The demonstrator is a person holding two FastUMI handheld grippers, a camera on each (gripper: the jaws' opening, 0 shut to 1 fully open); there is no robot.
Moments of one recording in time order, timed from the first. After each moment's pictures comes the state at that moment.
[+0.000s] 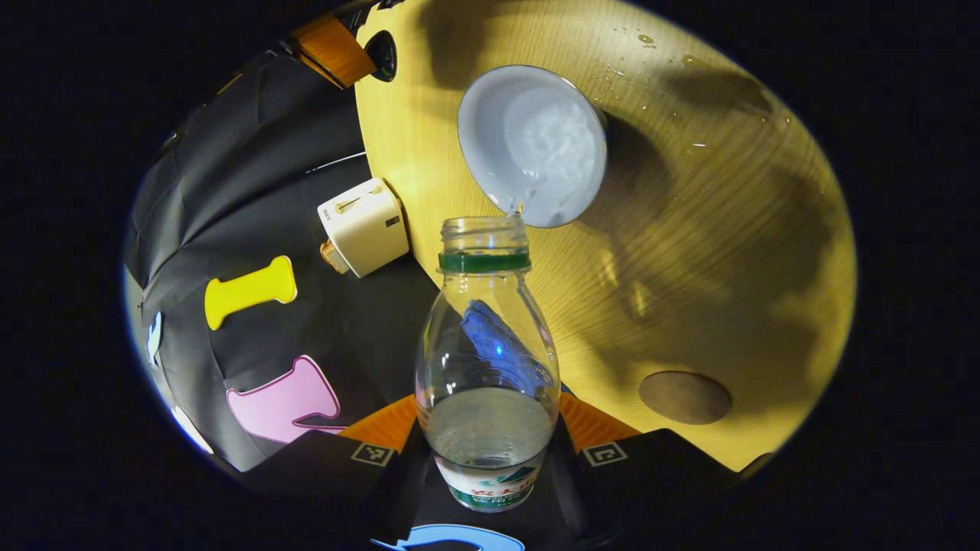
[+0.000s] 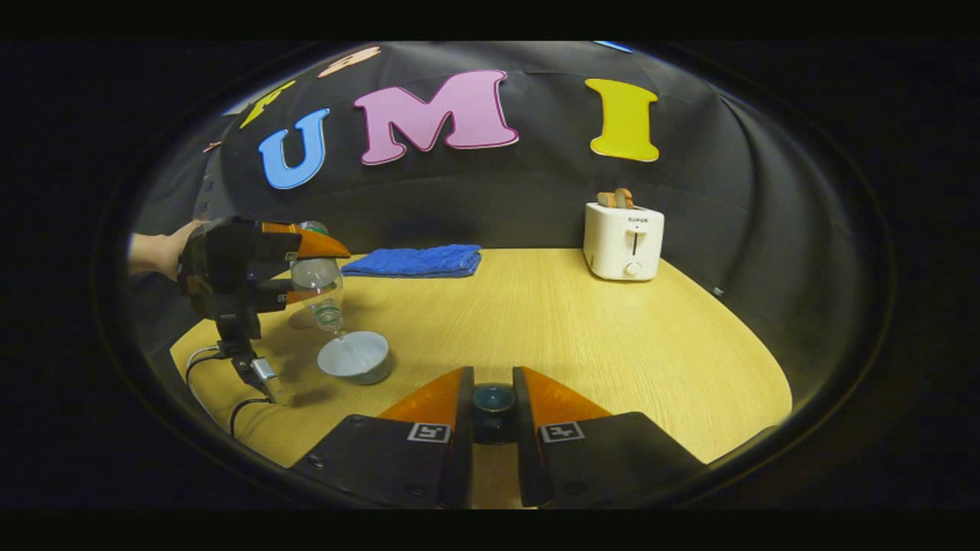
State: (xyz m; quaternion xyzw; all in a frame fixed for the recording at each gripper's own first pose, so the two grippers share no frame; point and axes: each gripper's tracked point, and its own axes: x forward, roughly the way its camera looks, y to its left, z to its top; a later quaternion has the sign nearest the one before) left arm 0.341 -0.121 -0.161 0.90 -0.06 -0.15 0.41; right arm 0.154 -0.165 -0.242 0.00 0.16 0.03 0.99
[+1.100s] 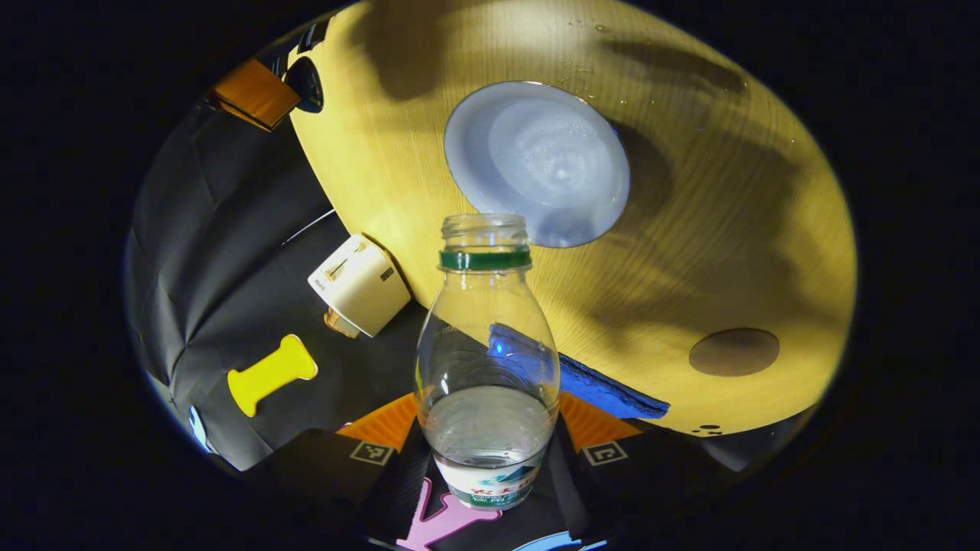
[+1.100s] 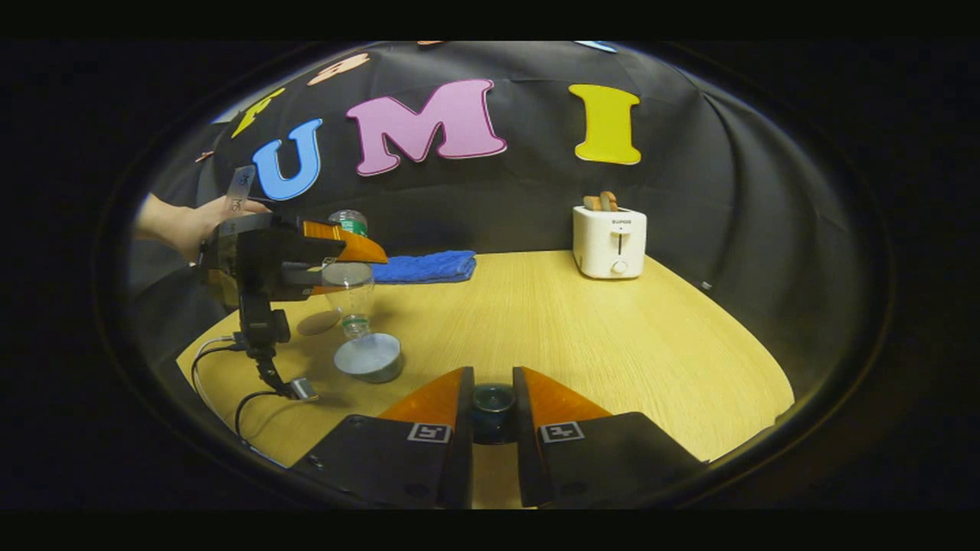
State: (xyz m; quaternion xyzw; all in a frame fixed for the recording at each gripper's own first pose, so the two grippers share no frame) left arm 0.340 -0.168 -0.150 0.95 -0.09 -0.18 0.26; right arm 0.128 -0.166 -0.231 0.03 0.15 0.01 0.99
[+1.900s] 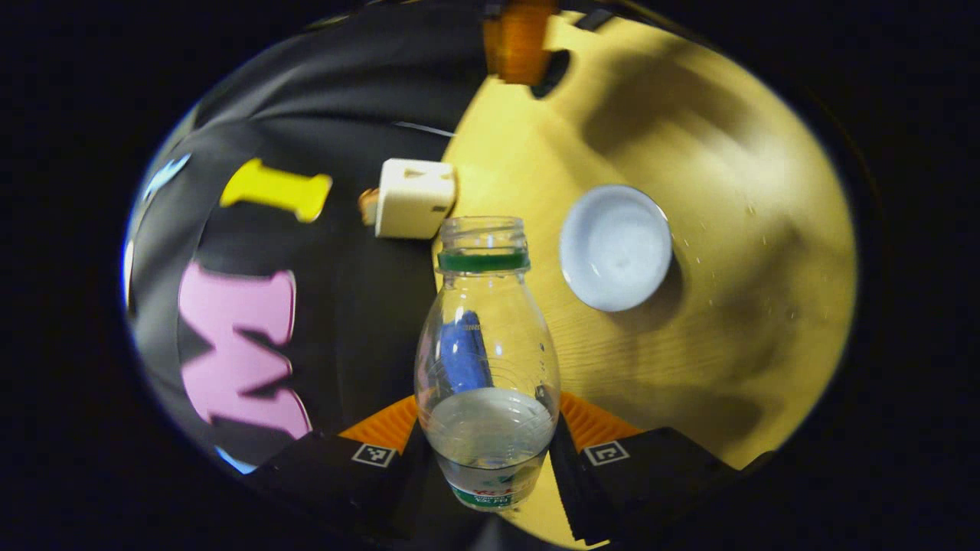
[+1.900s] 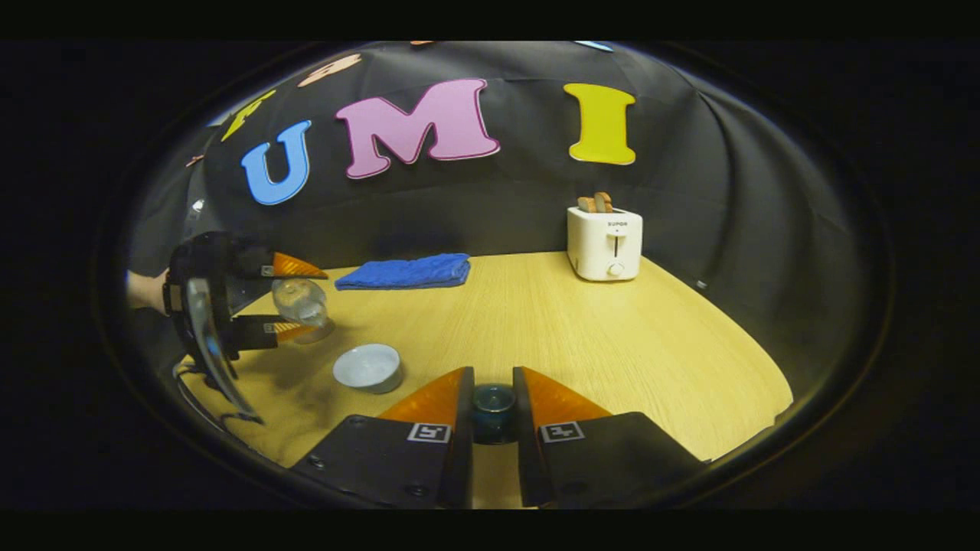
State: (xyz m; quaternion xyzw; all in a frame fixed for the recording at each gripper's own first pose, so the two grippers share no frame) left arm 0.298 -0.118 -0.172 0.67 0.00 -0.21 0.71; right arm 0.140 -0.163 -0.219 0.02 0.15 -0.01 0.99
